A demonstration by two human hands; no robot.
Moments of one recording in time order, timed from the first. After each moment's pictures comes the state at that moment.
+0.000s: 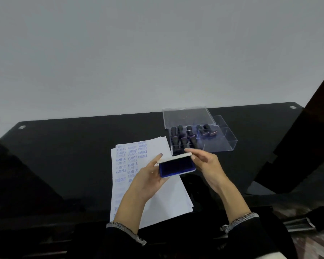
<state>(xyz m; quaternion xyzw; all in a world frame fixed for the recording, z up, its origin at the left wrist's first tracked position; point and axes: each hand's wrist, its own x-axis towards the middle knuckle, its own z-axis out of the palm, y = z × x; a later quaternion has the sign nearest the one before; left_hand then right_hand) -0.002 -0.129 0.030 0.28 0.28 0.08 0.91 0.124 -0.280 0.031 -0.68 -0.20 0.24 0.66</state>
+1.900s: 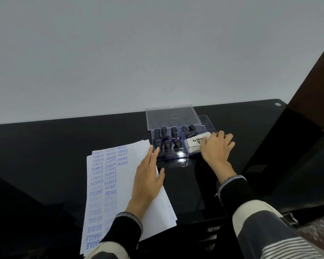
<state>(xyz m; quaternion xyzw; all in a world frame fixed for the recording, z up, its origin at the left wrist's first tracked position) 0.067 -0.136 -0.037 0.91 0.19 0.23 0.29 0.241 -0.275 0.021 -0.98 -0.09 -0.12 0.14</state>
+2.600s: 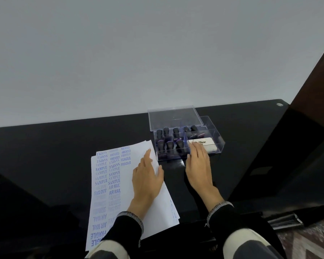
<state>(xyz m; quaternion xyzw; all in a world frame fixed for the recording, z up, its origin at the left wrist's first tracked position) 0.063 -0.138 -0.031 0.88 0.30 0.23 0.27 0.177 -0.263 -0.028 -0.90 -0.29 -0.18 0.27</state>
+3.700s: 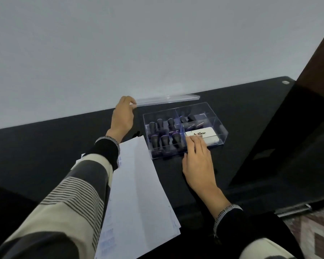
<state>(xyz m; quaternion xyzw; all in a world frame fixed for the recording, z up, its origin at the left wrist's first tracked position) 0.199 0.016 0.027 0.92 0.15 0.29 0.22 0.179 -0.259 -0.034 -0.91 -0.29 -0.19 0.22</state>
